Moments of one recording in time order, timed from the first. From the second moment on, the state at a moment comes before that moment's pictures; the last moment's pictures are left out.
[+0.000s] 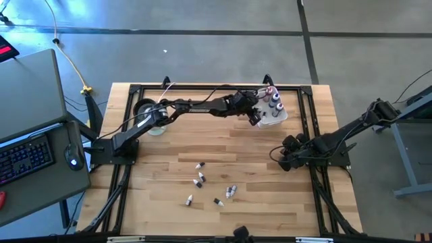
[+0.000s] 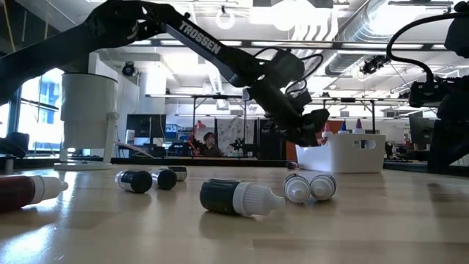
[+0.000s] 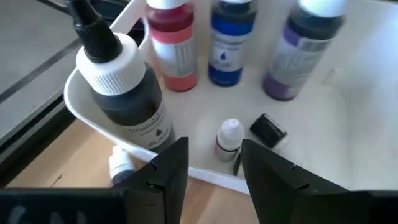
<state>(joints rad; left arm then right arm) 0.30 2.47 2.04 -0.16 -0.21 -0.13 0.43 0.81 0.25 -0.67 0.44 1.10</state>
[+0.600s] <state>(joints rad) 0.29 2.33 2.03 -0.40 -0.28 -0.03 0.43 0.81 0.25 -0.67 0.44 1.10</state>
